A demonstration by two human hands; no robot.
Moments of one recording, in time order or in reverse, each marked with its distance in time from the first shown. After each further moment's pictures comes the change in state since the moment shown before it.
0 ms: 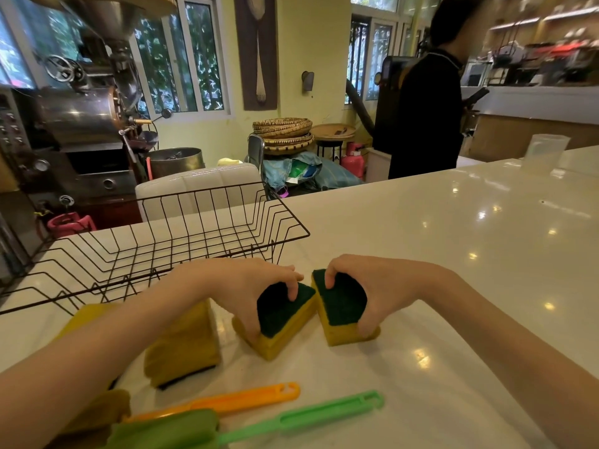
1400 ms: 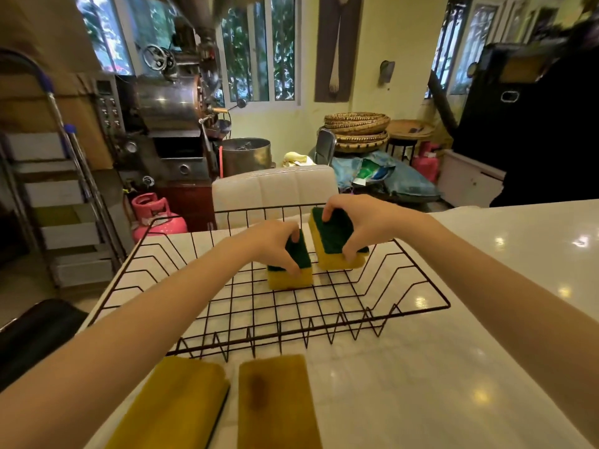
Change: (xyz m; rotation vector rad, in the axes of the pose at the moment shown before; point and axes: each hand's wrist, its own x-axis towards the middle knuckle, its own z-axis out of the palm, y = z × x) left_hand -0.017 -0.146 -0.077 -0.048 0.498 -0.382; right_hand 0.220 -0.055 -0.093 -0.058 0.196 -0.156
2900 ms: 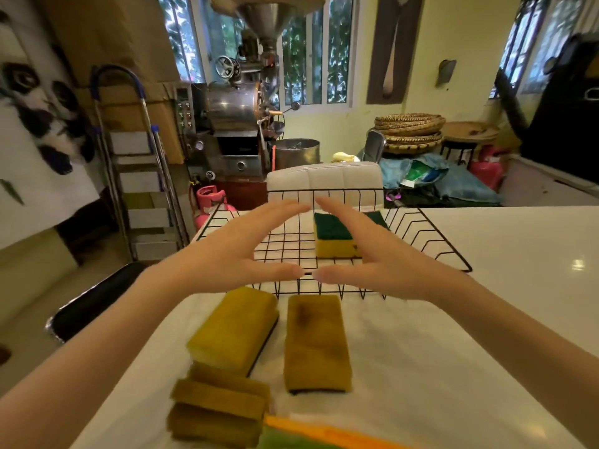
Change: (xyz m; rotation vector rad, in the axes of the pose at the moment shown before) left_hand -0.202 0.030 -0.017 -0.147 0.258 0.126; right_hand -0.109 -0.101 0.054 0.345 0.121 -0.316
